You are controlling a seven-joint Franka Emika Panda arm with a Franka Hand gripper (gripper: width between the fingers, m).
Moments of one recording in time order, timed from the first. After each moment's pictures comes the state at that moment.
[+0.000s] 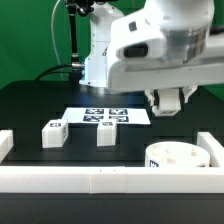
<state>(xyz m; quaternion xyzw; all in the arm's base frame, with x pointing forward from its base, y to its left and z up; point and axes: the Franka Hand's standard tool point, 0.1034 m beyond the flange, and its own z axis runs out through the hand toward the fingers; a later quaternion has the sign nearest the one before) 0.574 0.066 0.100 -0.97 -0.01 0.24 0.05</state>
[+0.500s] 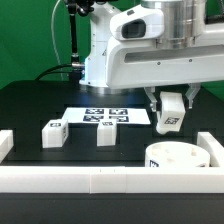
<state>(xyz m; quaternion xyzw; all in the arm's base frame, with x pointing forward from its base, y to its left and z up) 0.597 0.067 0.096 -1.00 0.00 0.04 0.05</state>
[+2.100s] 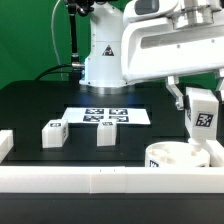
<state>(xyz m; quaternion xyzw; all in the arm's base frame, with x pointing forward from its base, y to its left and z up) 0.658 0.086 0.118 -0.98 0.02 -0.18 0.07</state>
